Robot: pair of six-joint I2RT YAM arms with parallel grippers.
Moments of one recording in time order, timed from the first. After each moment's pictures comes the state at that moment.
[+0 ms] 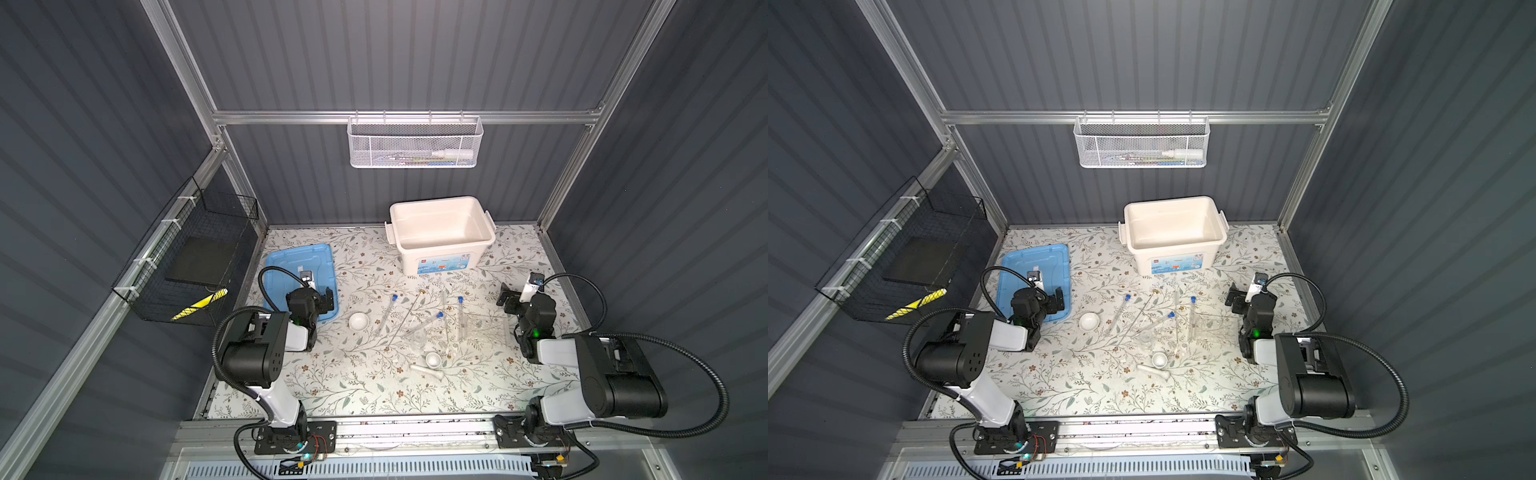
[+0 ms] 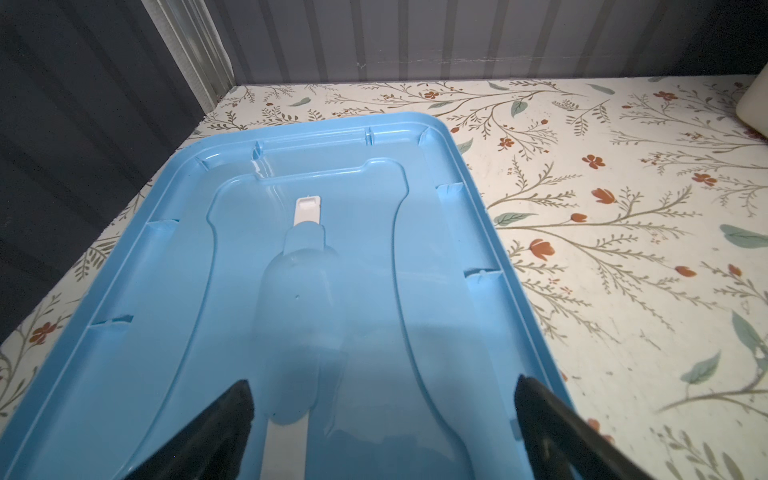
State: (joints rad) left arm -0.08 1.71 0.47 0.82 -0.15 0.00; right arm -0.05 1.47 0.30 0.90 0.10 0.08
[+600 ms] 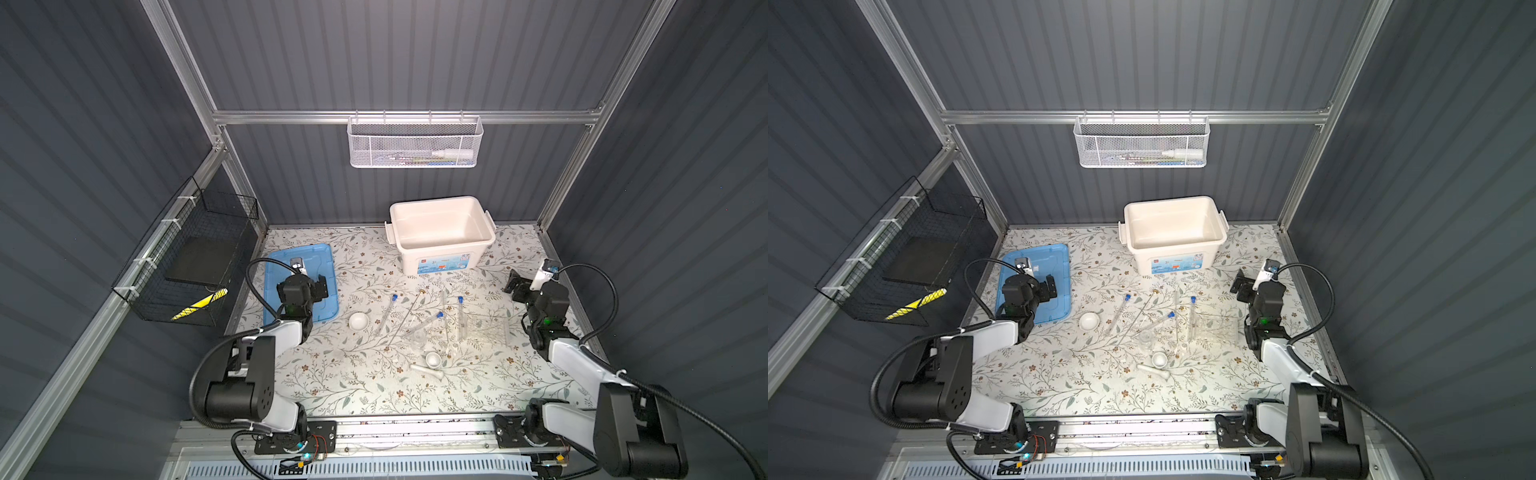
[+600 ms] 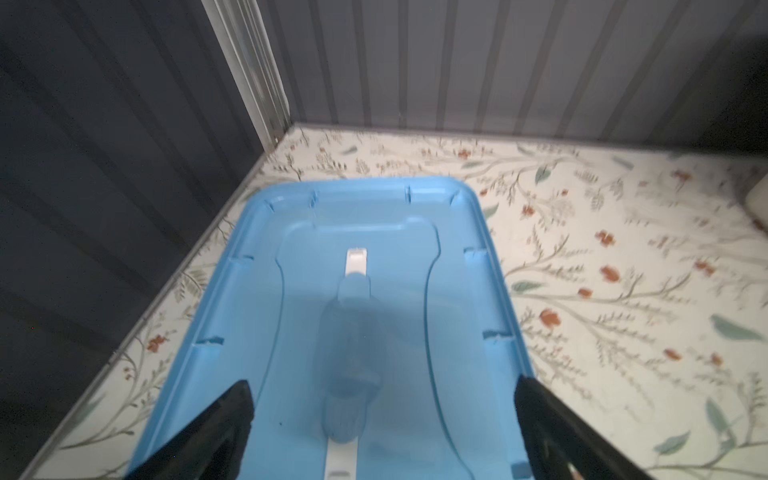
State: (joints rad) left arm -0.08 1.43 0.59 0.47 -0.24 -0.07; right arm -0.05 1.13 0.48 0.41 0.13 0.18
